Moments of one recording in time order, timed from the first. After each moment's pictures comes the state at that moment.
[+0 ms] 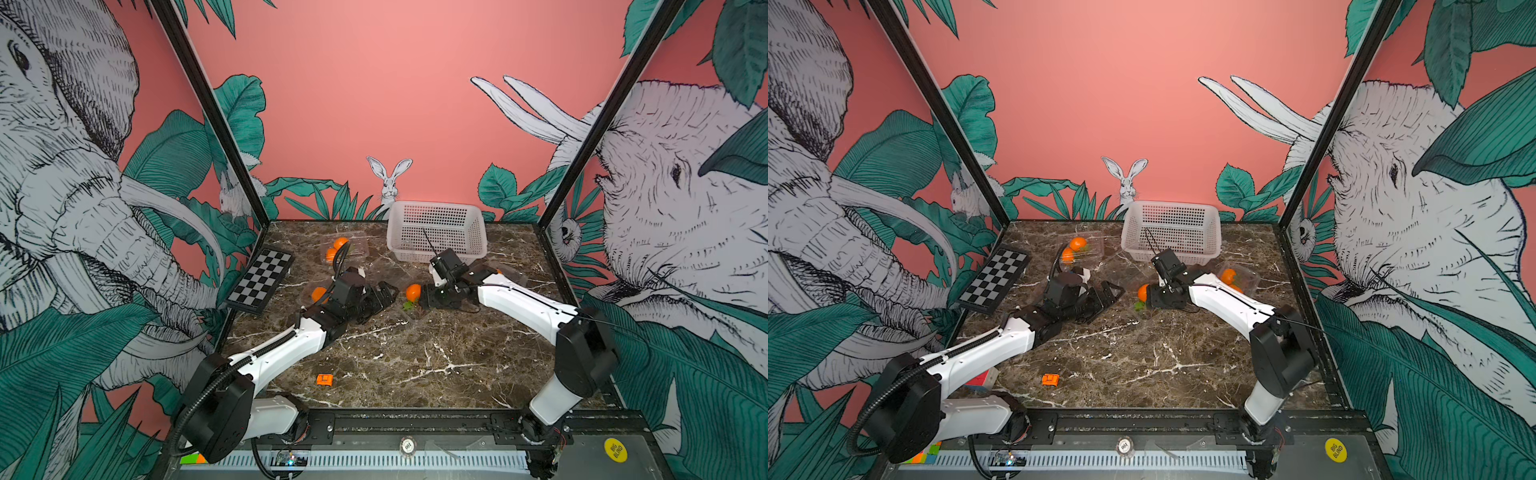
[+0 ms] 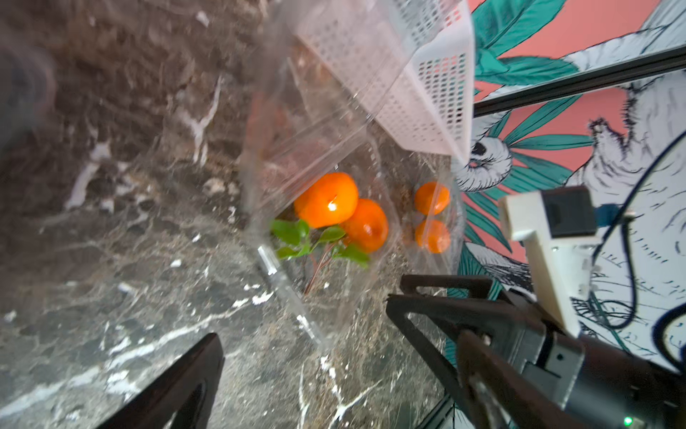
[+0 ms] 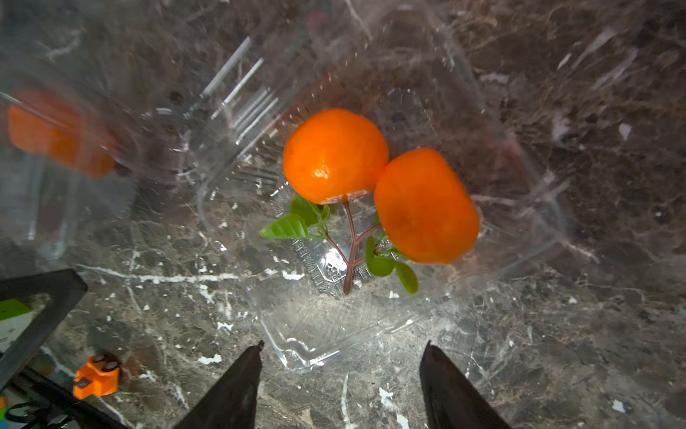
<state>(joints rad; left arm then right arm) -0.62 1.27 0.66 -0.02 0.23 -1.08 0.66 1.71 1.29 -0.73 -0.08 0.50</state>
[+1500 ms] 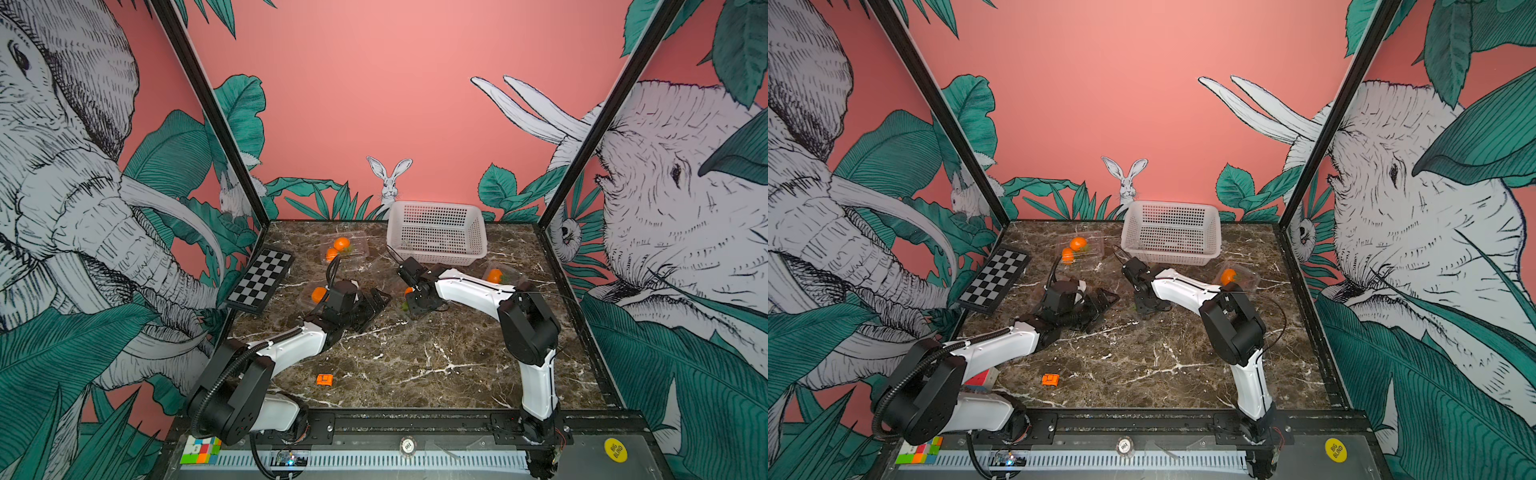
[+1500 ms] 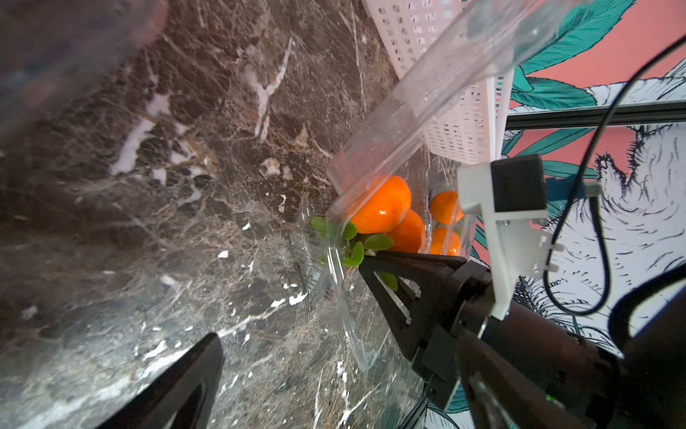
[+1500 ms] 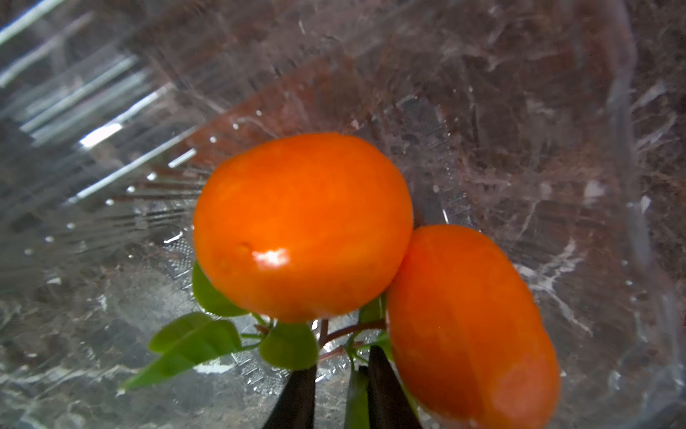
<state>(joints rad) -0.53 1.36 0.56 0.18 0.33 -1.16 0.76 2.02 1.51 -0.83 0.18 0.44</state>
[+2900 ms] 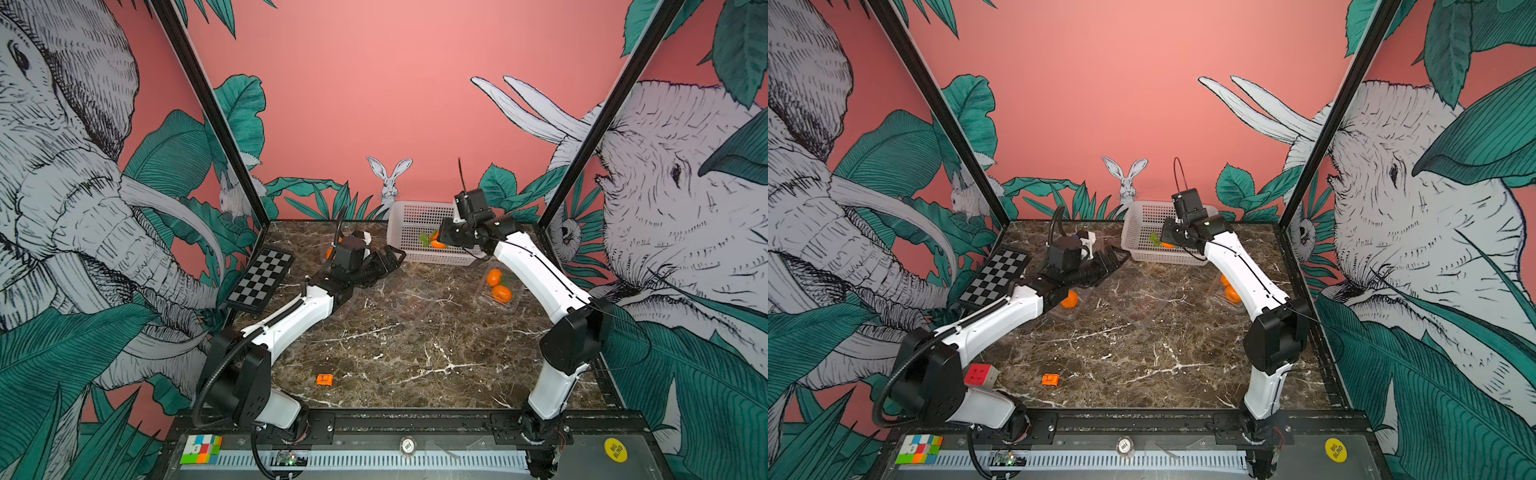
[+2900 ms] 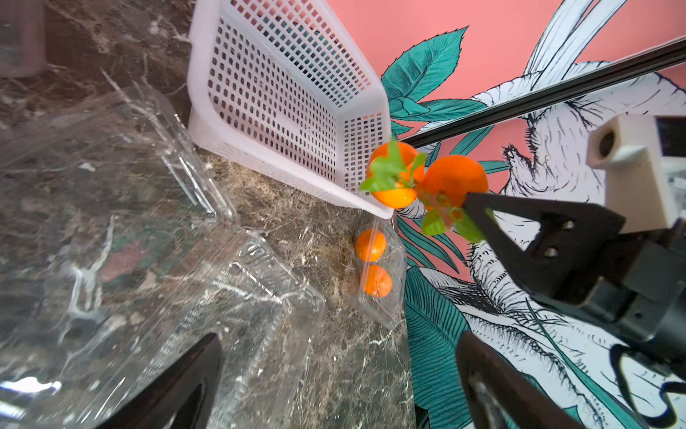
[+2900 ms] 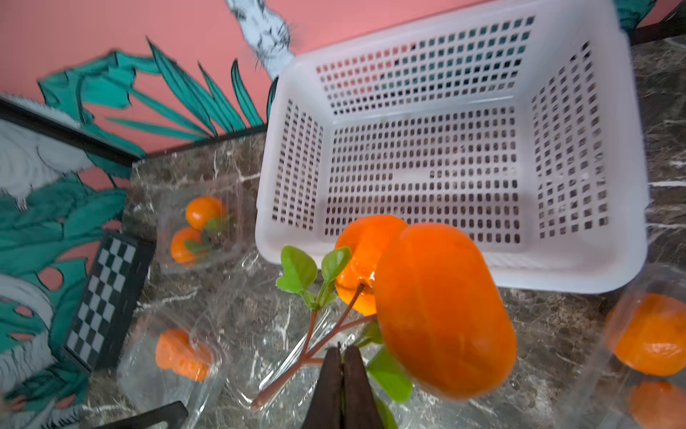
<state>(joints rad) -0.53 1.52 1.09 -0.03 0.32 -0.94 0.41 1.83 1.86 -0.77 0.00 0.56</state>
